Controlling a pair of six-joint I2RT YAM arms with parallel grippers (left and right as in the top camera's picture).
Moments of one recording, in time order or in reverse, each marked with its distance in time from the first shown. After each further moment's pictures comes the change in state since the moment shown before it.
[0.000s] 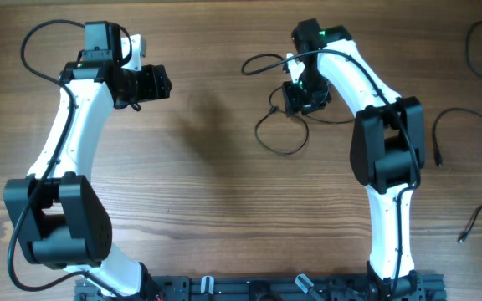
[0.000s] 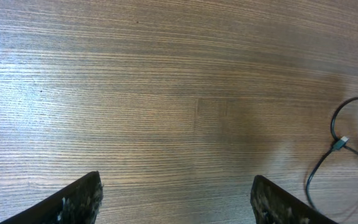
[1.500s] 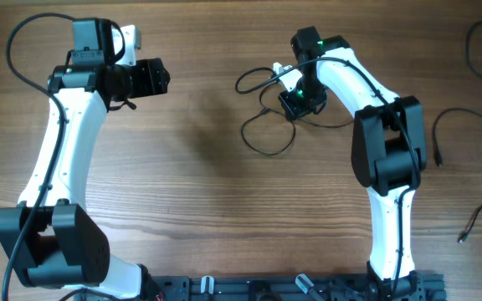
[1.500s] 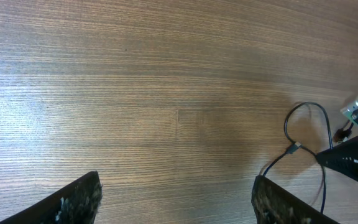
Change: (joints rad) left arm 0.000 -0.106 0.000 -0.004 0.027 0.000; right arm 0.003 -0.017 -0.113 0.118 -0.077 -0.317
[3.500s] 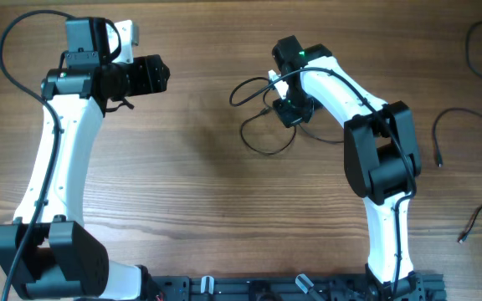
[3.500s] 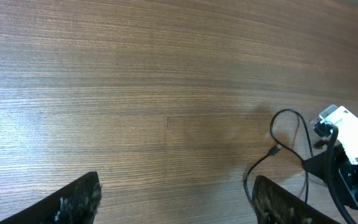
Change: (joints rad) left arm 0.000 -0.056 0.000 0.004 0.027 0.000; right arm 0.089 -0.047 -0.069 0.018 0.262 0.185
